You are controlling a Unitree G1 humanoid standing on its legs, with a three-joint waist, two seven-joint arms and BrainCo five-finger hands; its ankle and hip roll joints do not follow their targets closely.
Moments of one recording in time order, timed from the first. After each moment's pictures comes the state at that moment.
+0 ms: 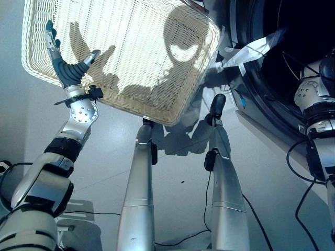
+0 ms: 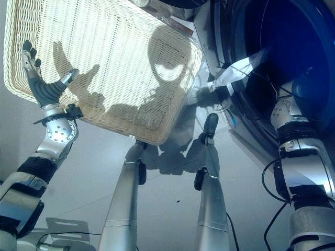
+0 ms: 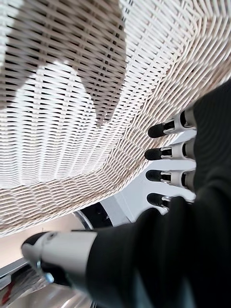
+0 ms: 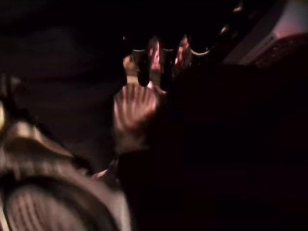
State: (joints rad) left arm -0.91 0.77 -0.46 0.71 -0.34 -0.63 0.81; right arm -1.26 -0.79 0.27 1.05 0.83 -0.41 -1.16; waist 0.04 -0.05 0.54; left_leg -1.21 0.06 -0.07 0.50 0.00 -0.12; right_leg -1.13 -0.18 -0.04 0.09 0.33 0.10
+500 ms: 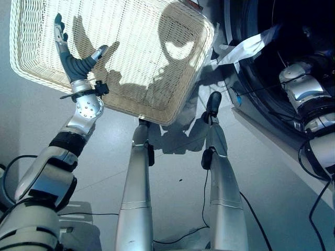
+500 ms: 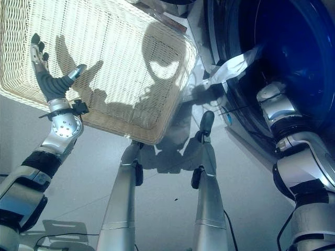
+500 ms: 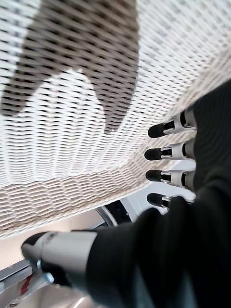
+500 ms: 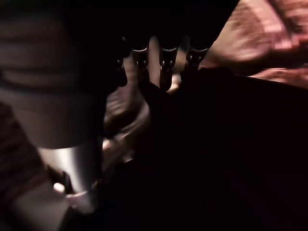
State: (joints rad) left arm -0.97 0.73 -0.49 0.73 -0.34 -0.62 0.83; right arm -1.34 -0.80 0.60 0.98 0.16 0.11 -1.10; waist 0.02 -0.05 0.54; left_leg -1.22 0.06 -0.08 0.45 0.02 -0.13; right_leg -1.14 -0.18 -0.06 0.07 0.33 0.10
